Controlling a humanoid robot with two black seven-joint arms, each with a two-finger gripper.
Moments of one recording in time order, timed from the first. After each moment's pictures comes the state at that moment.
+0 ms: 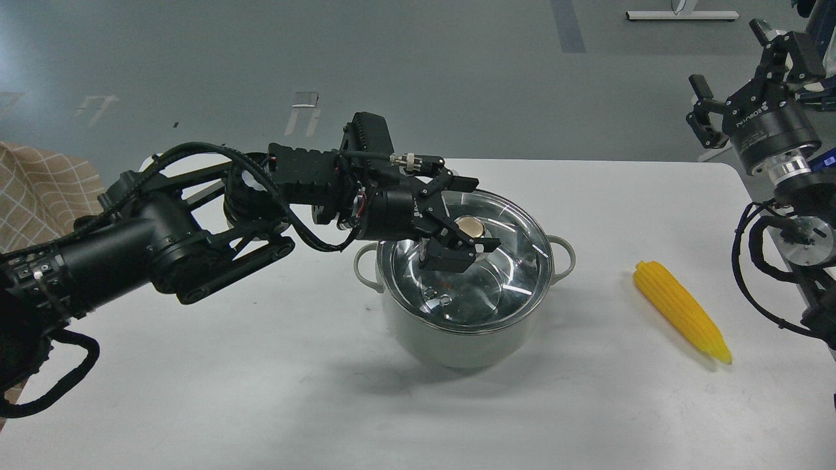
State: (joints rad) left arm -0.96 0.37 -0.45 -1.28 2.18 -0.21 -0.49; right arm 0.83 -0.39 0.85 0.52 -0.36 0.48 0.49
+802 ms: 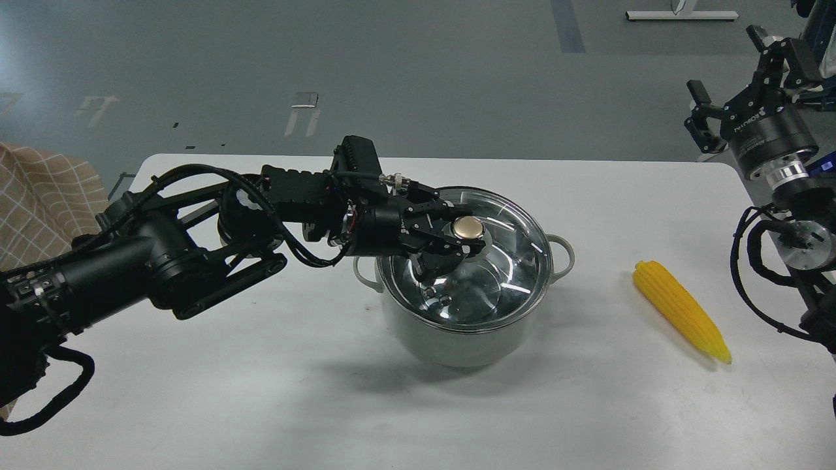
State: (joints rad) left arm -0.92 0.38 -0.45 -1.26 2.18 -0.21 -0.49; right arm 0.81 -0.39 0.85 0.52 -0.36 0.48 0.49
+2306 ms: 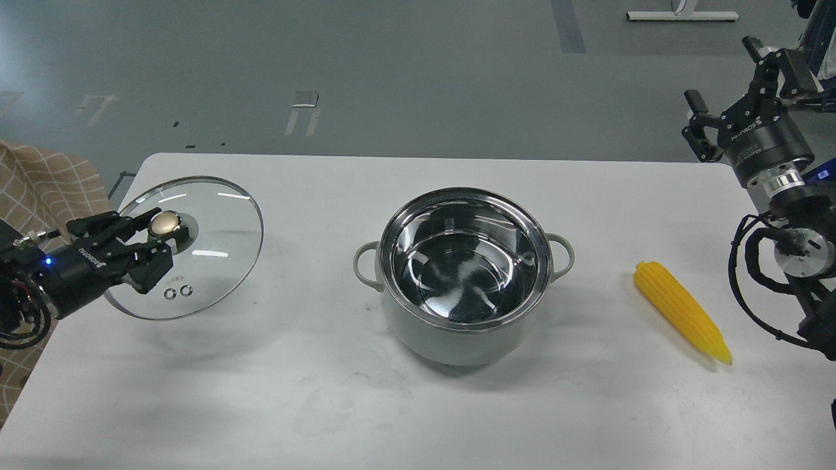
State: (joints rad) left arm -0.35 1.01 -0.48 -1.10 1.75 0.49 -0.49; right arm 0.79 -0.38 0.85 0.52 -0.36 0.48 0.49
